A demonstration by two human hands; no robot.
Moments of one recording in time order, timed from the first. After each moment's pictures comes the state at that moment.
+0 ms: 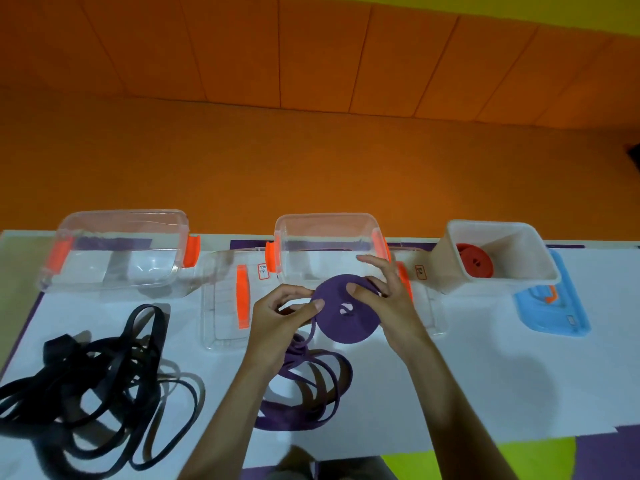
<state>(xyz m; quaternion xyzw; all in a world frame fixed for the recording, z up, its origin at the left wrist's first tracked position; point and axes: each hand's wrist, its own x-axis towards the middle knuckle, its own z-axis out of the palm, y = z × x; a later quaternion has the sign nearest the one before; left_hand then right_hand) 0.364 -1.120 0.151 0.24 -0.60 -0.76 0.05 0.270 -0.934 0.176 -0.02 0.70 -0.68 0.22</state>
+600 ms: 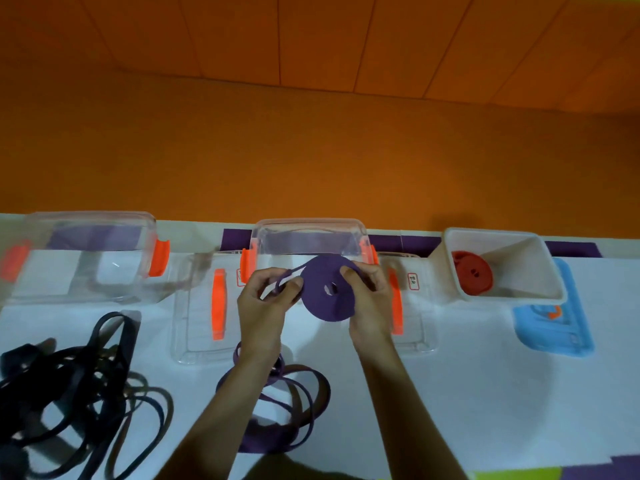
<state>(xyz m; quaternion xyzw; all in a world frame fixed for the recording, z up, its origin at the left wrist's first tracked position) 0.277 -1.093 0.129 0.34 -0.53 -0.76 0.17 0.208 -0.959 0.137 0.17 0.64 -0.75 0.09</state>
